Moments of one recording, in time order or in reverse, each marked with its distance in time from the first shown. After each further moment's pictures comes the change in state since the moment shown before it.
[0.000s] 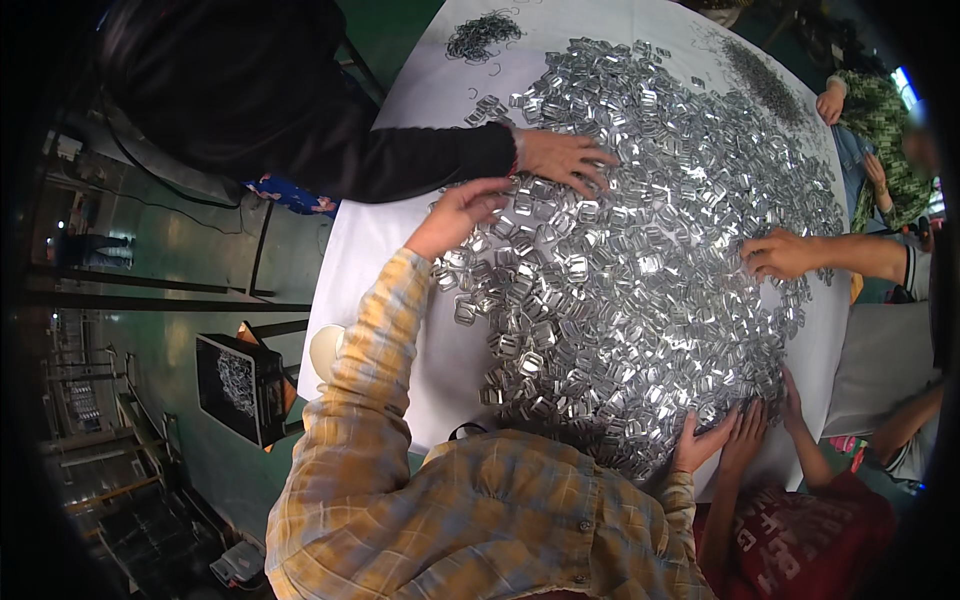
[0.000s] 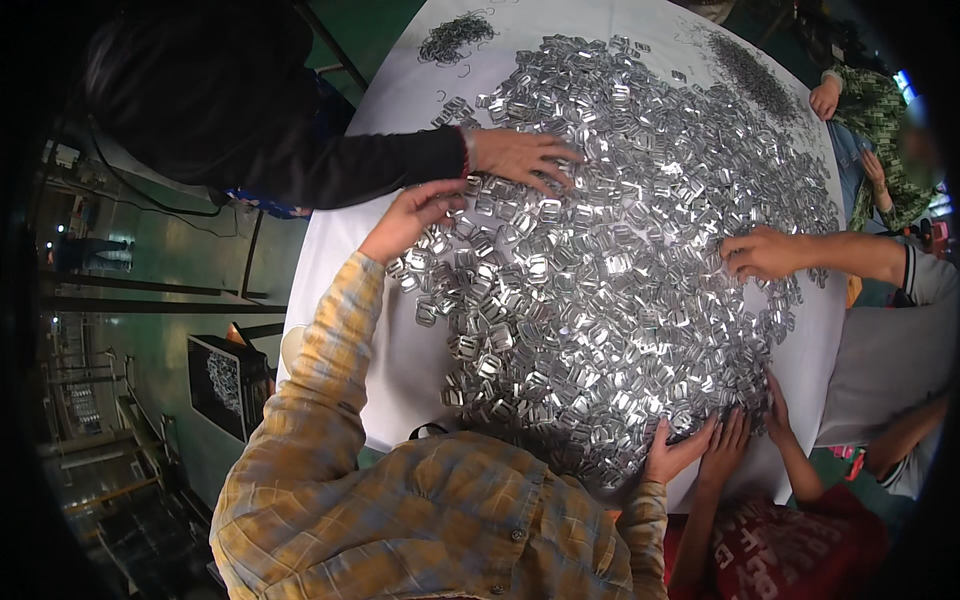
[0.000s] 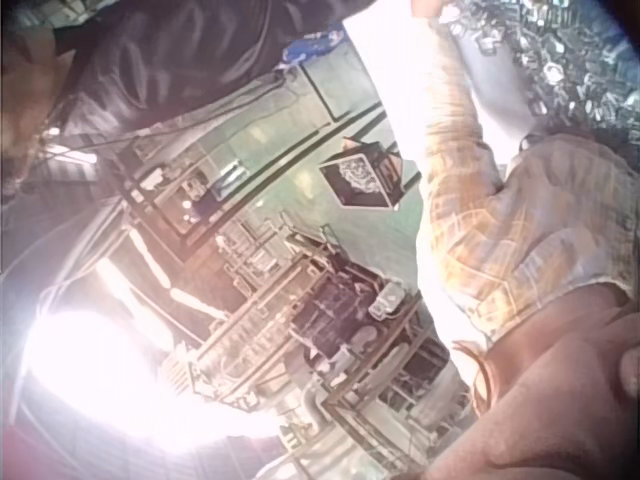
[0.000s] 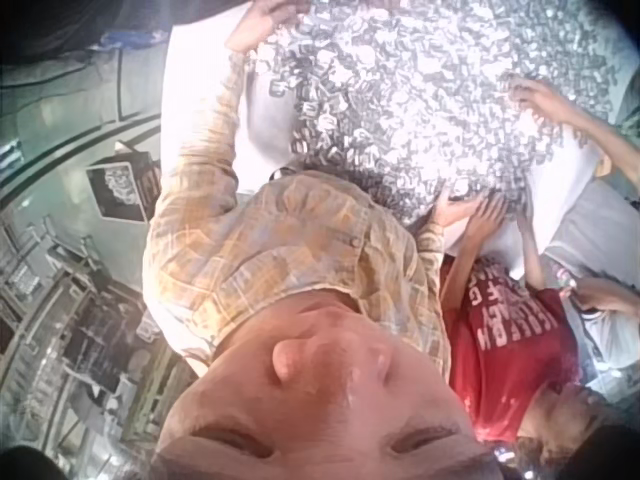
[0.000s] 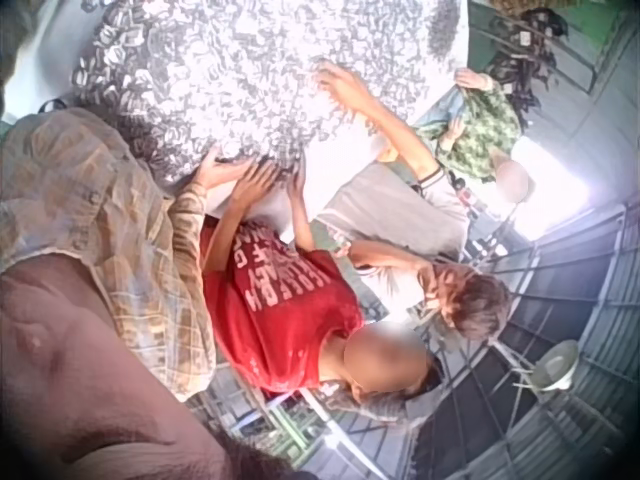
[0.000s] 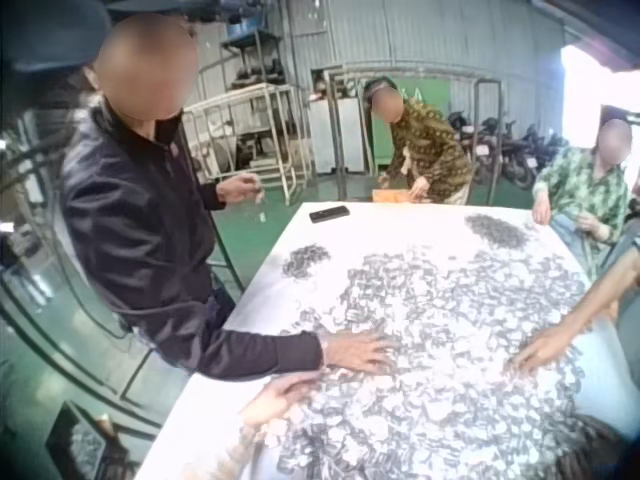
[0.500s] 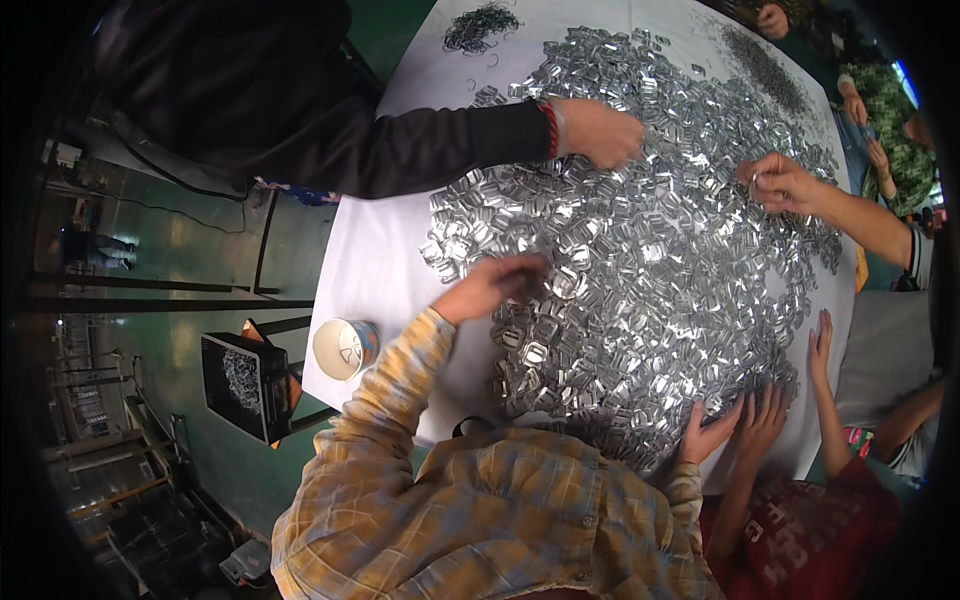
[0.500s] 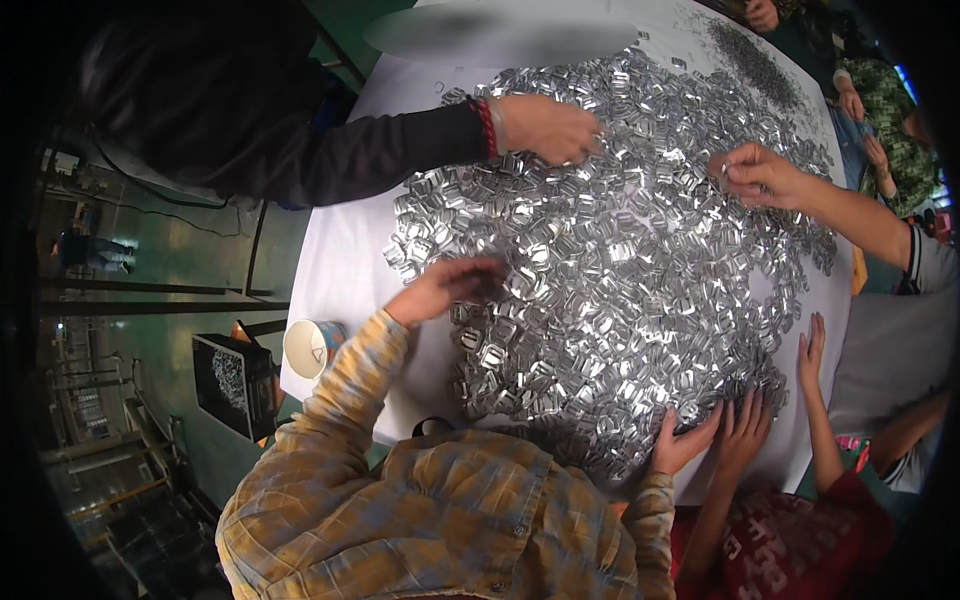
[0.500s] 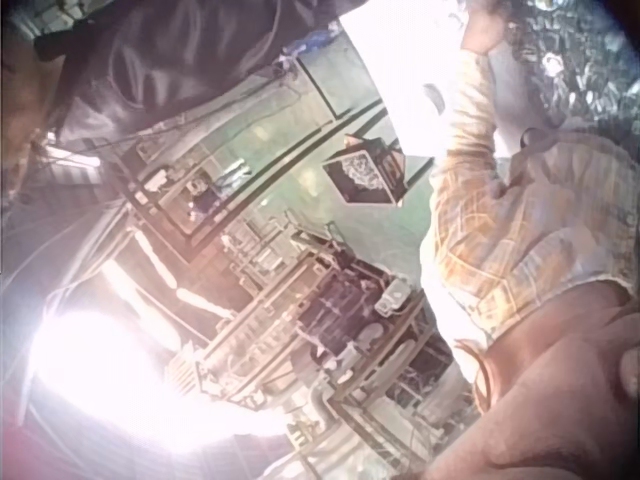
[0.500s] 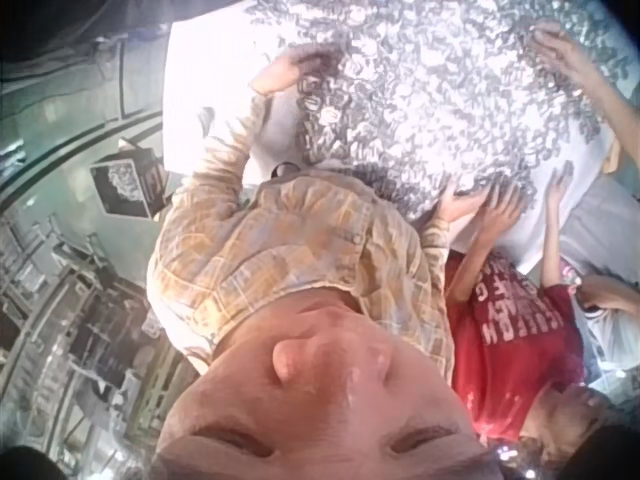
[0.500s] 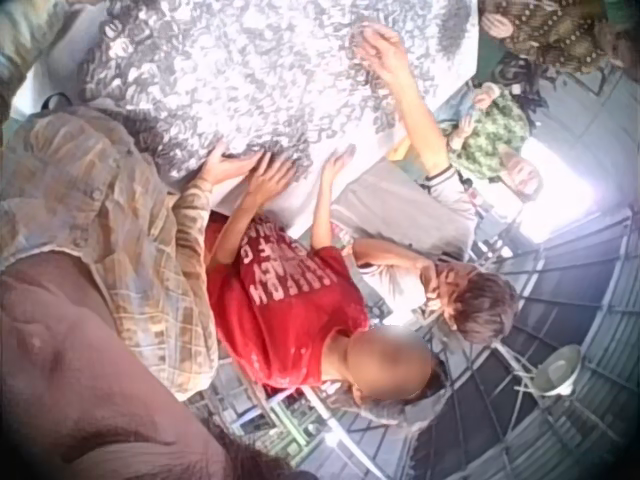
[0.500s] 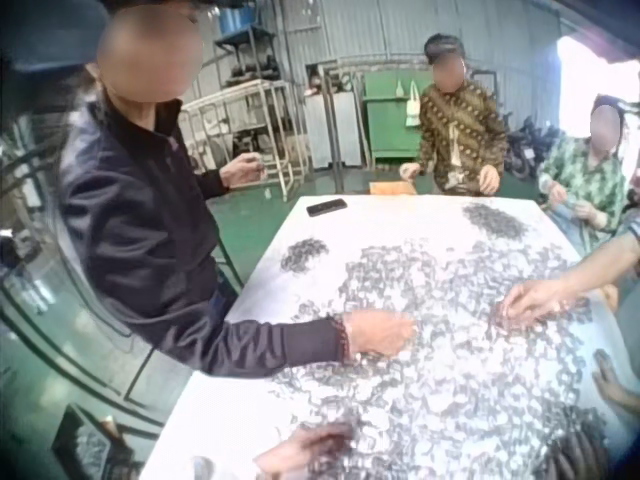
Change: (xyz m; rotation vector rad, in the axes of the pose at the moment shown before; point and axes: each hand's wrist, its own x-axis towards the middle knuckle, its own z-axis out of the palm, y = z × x) left_hand -0.064 -0.028 0.065 -0.094 -0.203 -0.135; right_hand 0.000 -0.011 -0.006 0.004 -0.015 0.003
